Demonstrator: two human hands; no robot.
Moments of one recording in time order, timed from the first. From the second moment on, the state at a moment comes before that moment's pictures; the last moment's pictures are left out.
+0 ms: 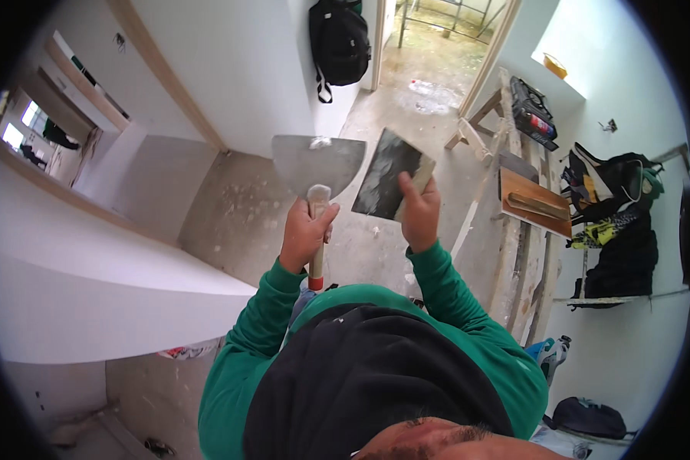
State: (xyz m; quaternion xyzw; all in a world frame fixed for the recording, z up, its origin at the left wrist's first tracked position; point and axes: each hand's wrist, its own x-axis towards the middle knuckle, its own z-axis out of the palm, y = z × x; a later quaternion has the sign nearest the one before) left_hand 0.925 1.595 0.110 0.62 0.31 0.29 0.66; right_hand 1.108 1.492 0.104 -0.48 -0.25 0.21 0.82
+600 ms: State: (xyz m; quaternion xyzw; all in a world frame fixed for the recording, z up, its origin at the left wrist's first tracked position) left_hand 0.924 1.596 0.090 0.79 0.31 0.33 0.41; right_hand 1.071 1.579 0.079 -0.33 -0.13 0.33 0.88
